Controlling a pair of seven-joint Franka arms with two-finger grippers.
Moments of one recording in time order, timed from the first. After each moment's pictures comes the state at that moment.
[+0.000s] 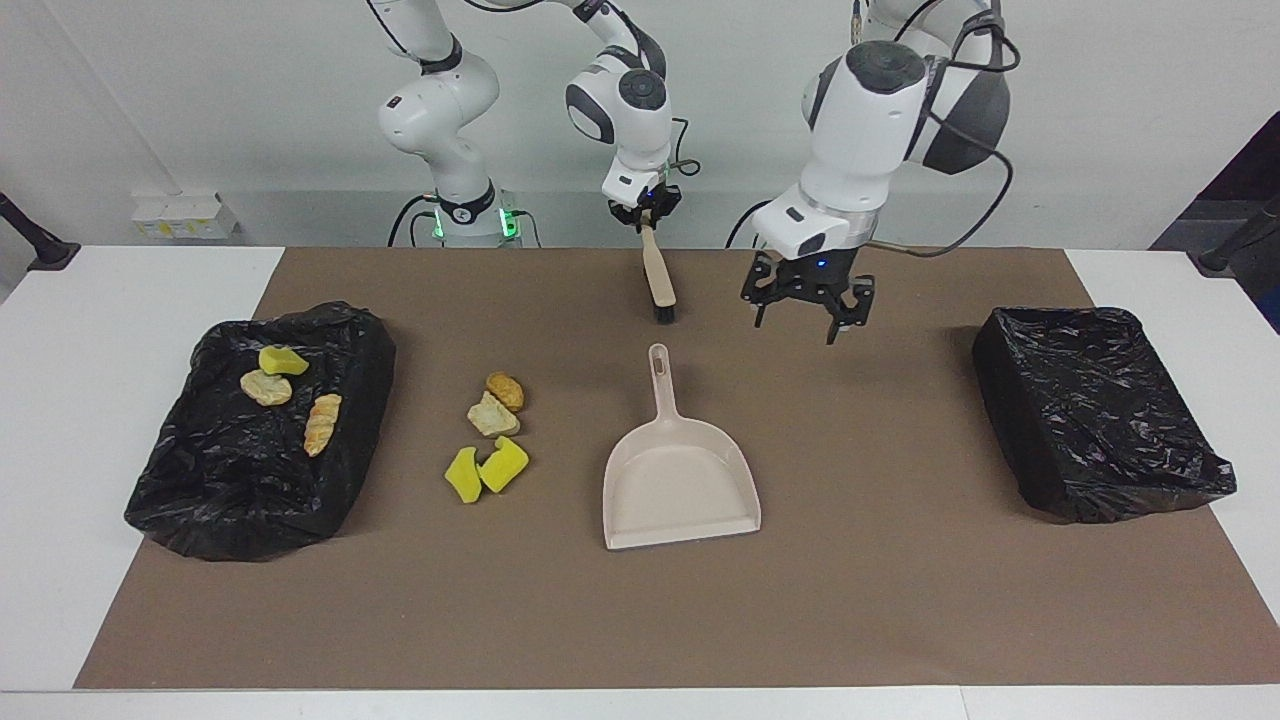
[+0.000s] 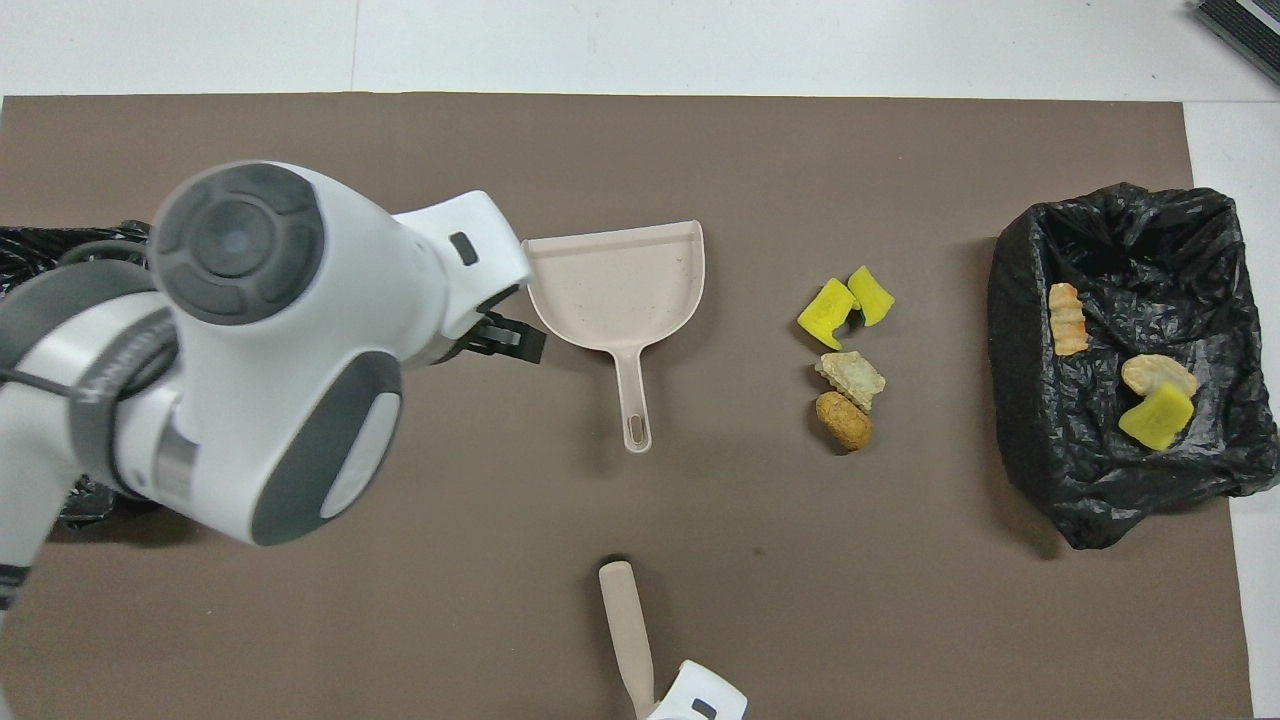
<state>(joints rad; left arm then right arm) -0.49 0.13 -0.05 -1.70 0.00 1.94 -0.21 0.92 -0.21 0.13 -2.55 0.31 2.24 0.64</state>
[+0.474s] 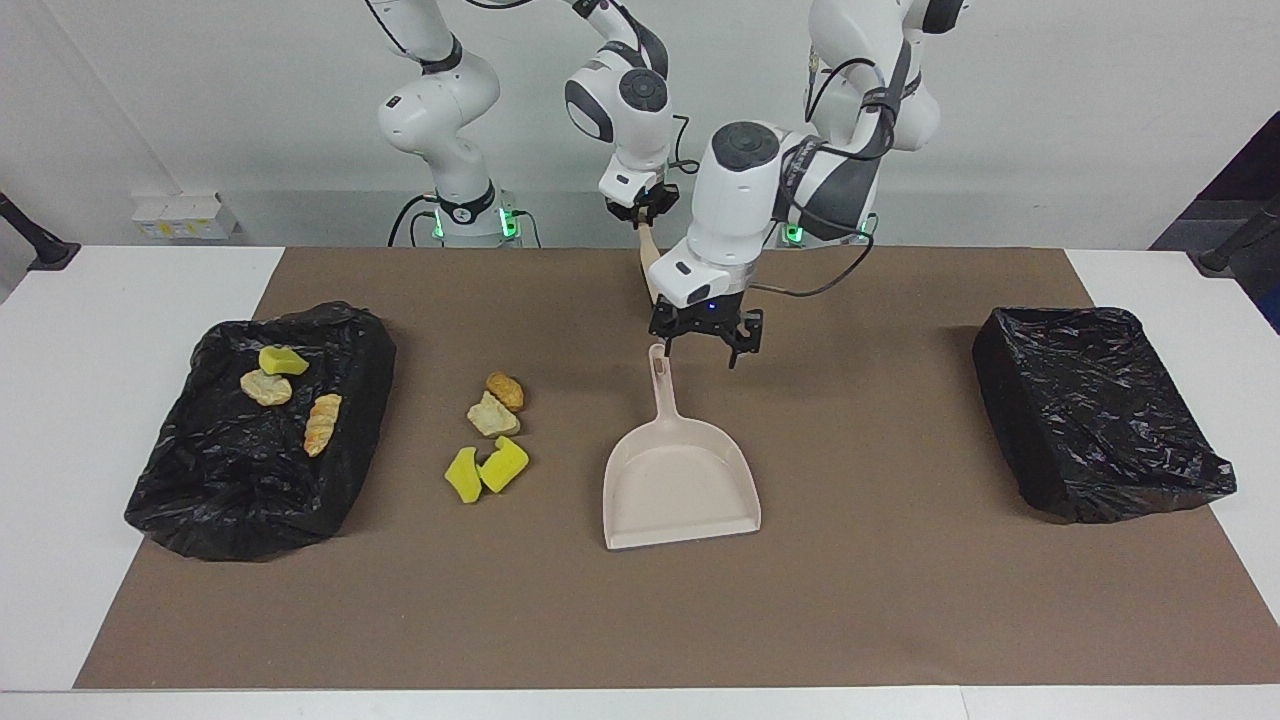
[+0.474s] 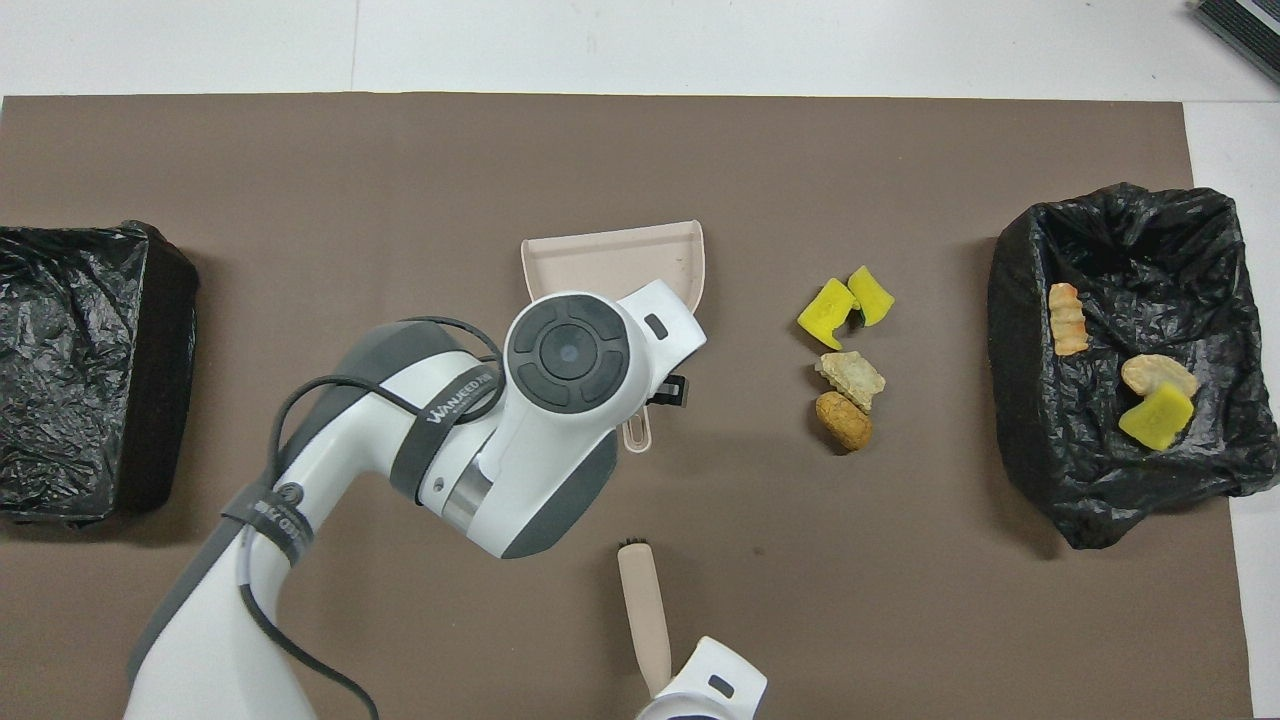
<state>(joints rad) -0.66 0.30 -0.05 -1.74 0.00 2.14 -0.50 0.83 -0.25 0.12 -2.47 0.26 2.05 0.65</state>
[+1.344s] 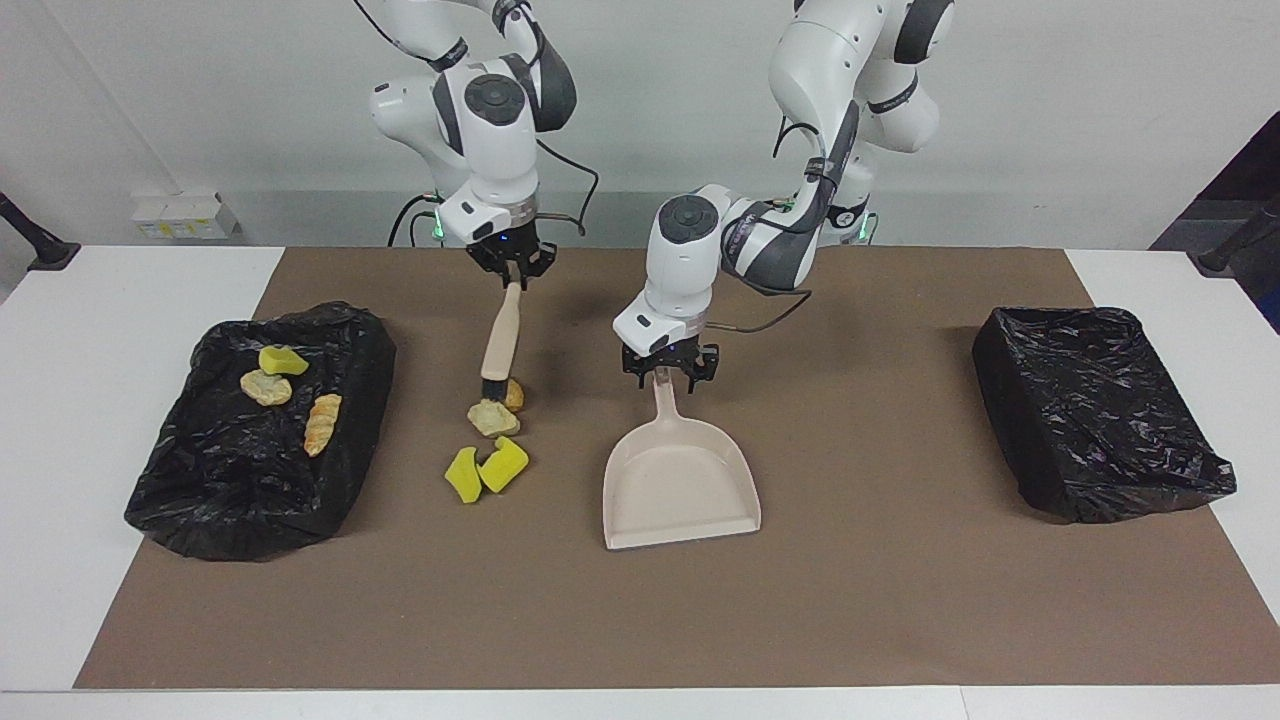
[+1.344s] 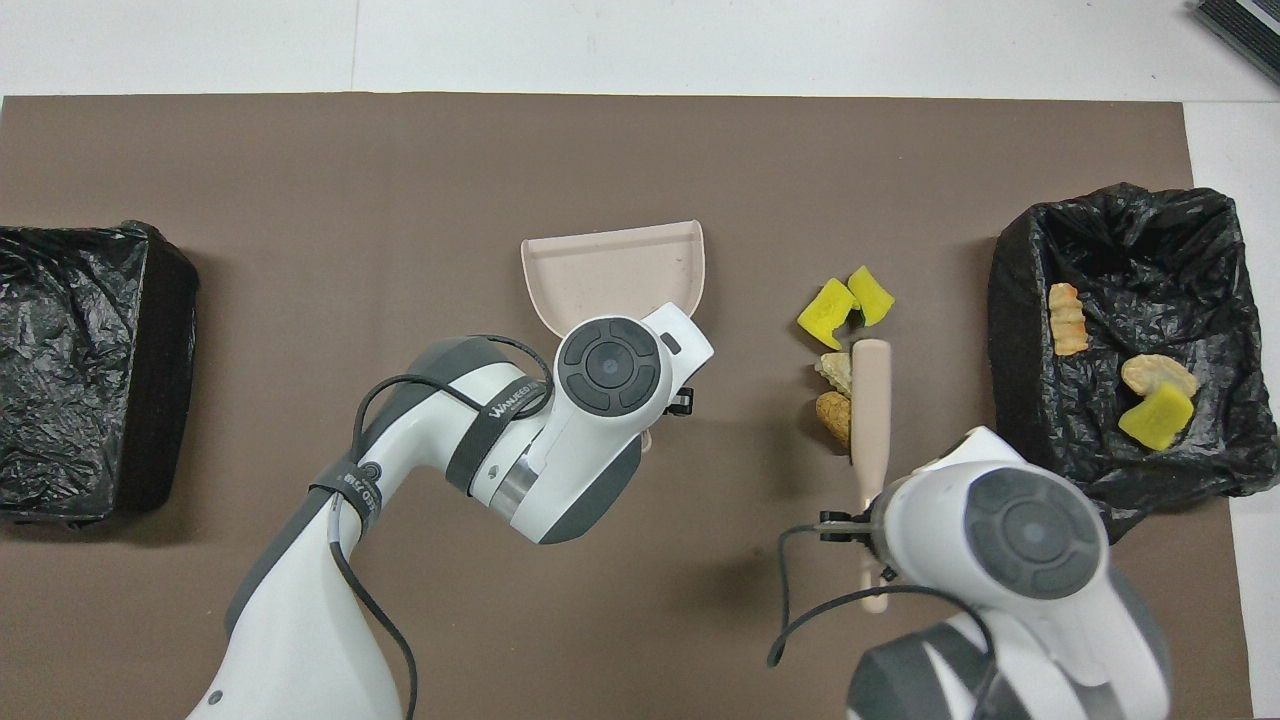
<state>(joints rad) -0.67 0.38 -0.05 -1.77 0.00 2.20 -0.55 0.22 -0.28 0.11 -2.33 -0.04 1.95 0.43</state>
